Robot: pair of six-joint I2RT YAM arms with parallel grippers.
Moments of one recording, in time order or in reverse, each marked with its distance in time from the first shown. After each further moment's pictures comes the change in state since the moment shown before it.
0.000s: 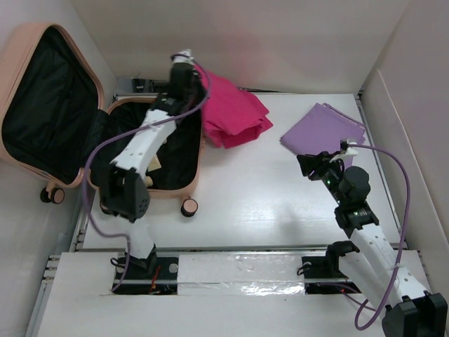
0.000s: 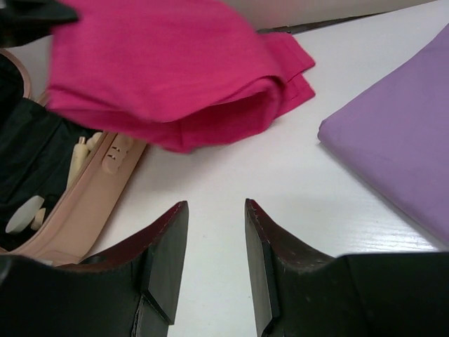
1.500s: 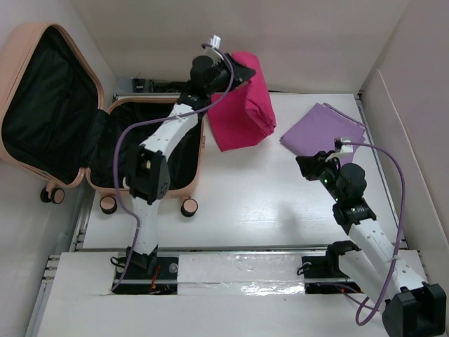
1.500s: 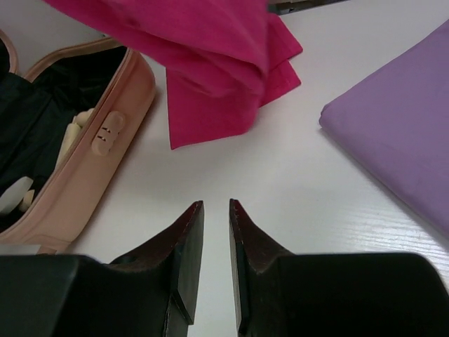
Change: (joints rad) left arm -0.013 0.130 0.139 0.481 0.489 -0.381; right arm 0.000 0.064 0.002 0.006 -0.036 -0.033
